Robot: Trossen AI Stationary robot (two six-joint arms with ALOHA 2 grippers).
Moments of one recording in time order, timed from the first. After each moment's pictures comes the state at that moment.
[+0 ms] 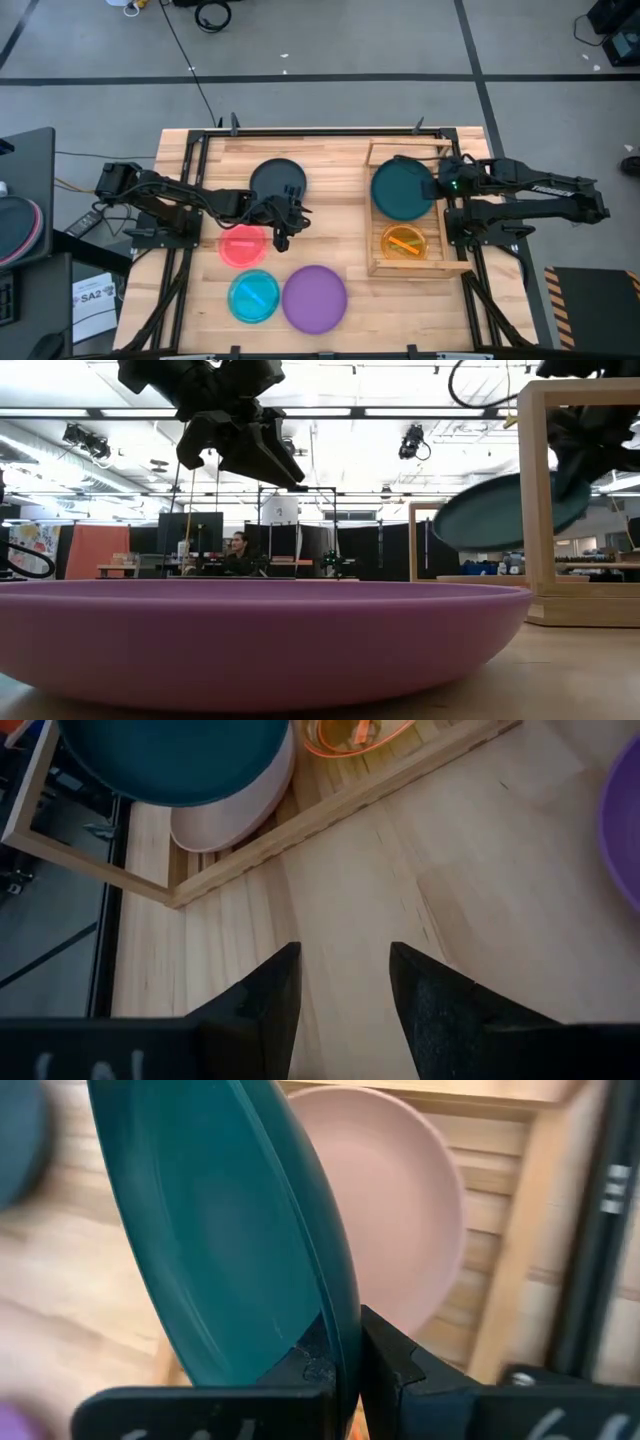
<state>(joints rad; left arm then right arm) -0.11 1.46 0.87 -0.06 -0.27 0.47 -0.20 0.61 0.71 -1.18 0.24 1.17</state>
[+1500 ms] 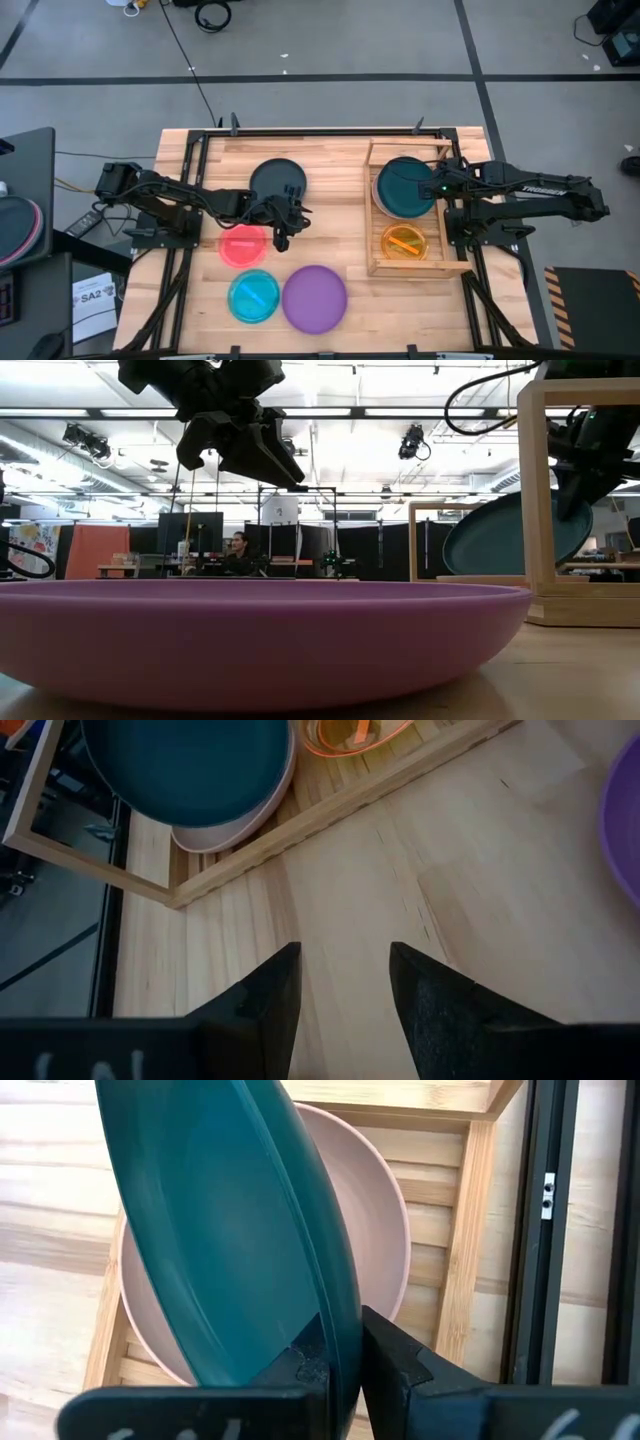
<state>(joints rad) -0.10 1.46 0.87 -0.06 -0.27 0.48 -0.20 0.67 0.64 -1.18 0.35 1.23</state>
